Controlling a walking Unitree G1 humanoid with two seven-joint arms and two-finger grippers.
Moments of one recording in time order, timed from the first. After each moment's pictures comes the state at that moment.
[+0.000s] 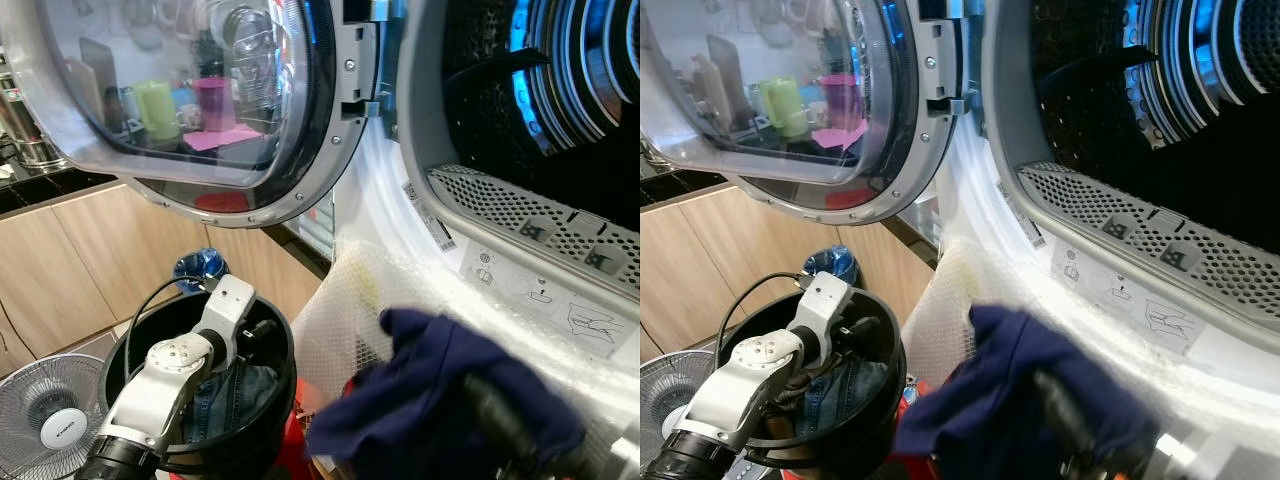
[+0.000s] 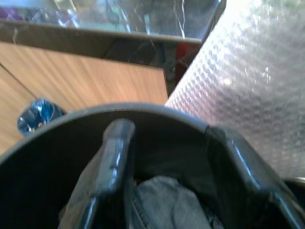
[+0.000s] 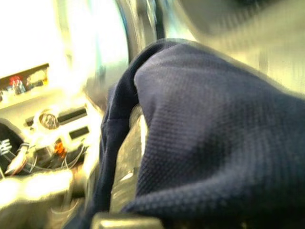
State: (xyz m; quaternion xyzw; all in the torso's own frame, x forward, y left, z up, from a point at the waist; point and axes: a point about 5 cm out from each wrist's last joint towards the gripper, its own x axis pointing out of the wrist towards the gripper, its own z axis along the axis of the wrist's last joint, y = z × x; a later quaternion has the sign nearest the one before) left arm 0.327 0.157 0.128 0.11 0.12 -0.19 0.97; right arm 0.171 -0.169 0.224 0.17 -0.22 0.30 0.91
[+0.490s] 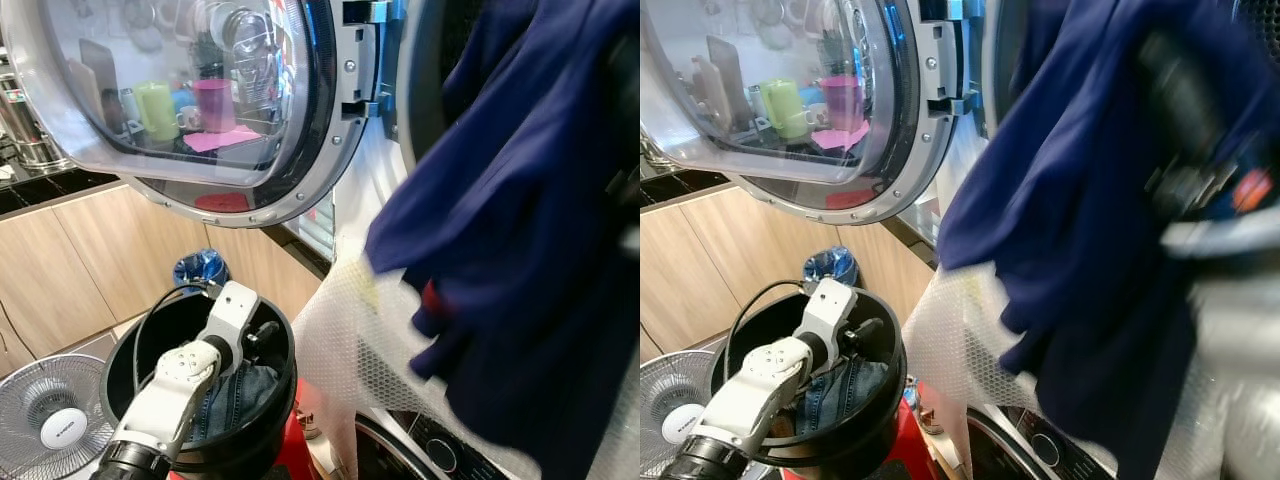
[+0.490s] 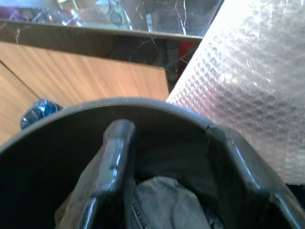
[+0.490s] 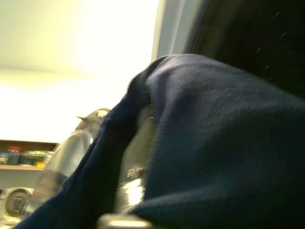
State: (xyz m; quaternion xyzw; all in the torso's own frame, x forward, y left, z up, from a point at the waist) left arm 0.328 0.150 0.118 0.12 0.12 -0.18 0.97; right arm 0.244 -0.194 0.407 0.09 -0.42 0.28 0.86
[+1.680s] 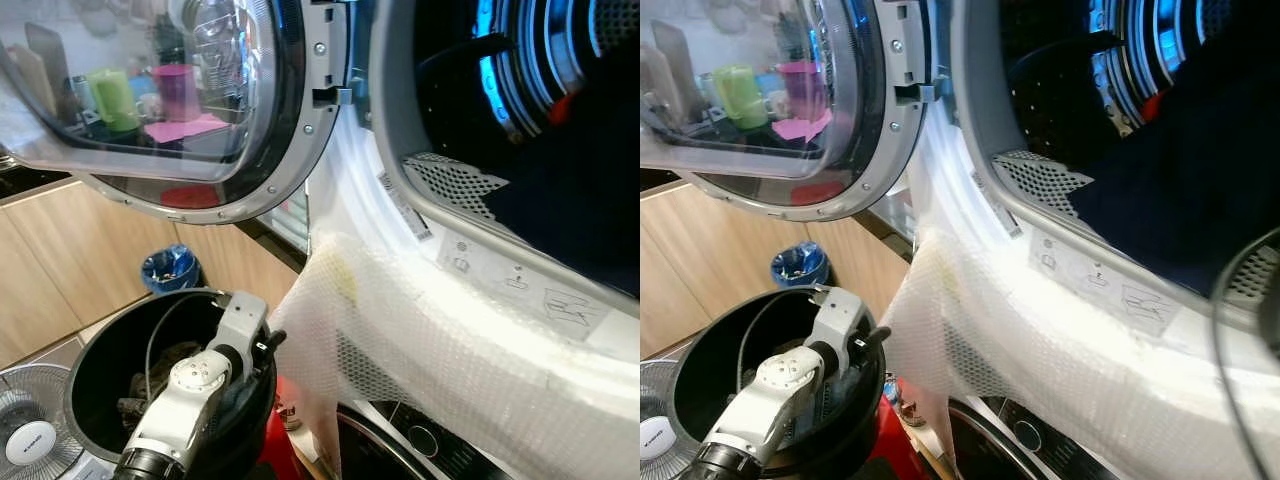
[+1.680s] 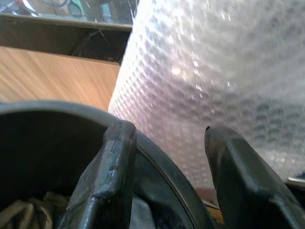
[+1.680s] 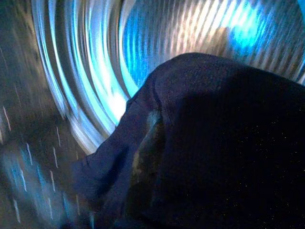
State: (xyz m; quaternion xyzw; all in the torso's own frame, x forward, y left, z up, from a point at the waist) left arm 0.322 0.132 0.102 0.10 0.14 -0.20 0.97; right arm 0.386 -0.297 0.405 0.00 -0.09 -0.23 0.97
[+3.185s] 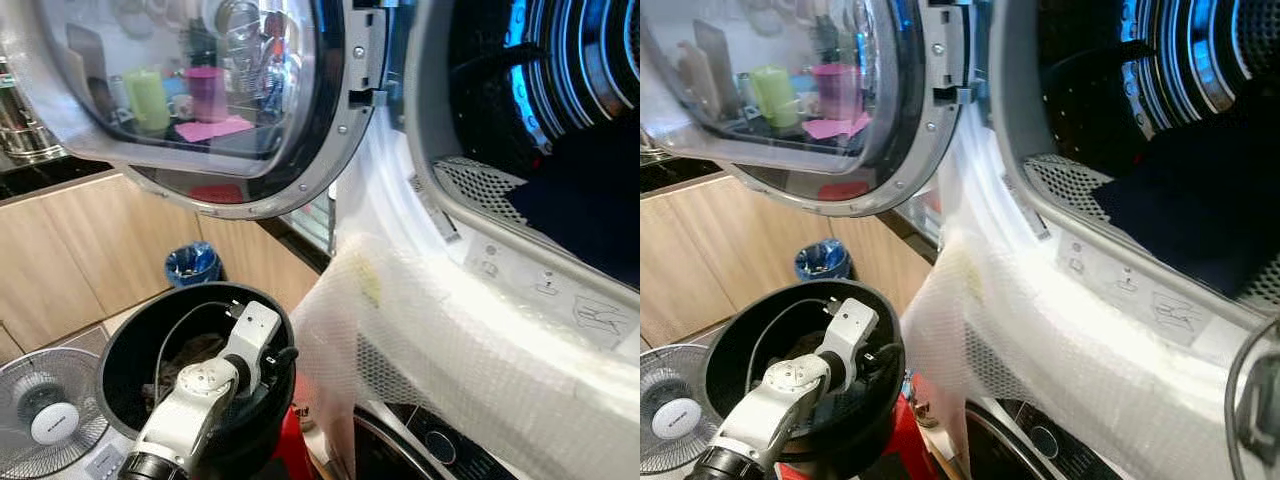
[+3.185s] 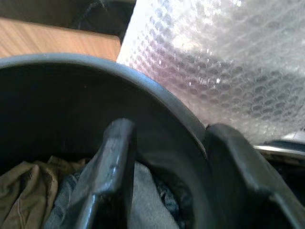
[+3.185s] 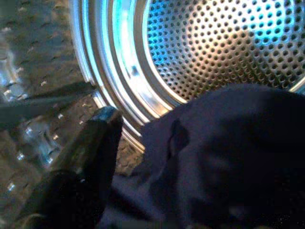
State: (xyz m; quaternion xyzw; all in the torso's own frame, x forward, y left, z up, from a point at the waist) left arm 0.316 0.128 0.097 0.10 0.18 -0.24 0.95; right arm 0.325 -0.309 0.397 -0.02 -0.09 -0.22 0.97
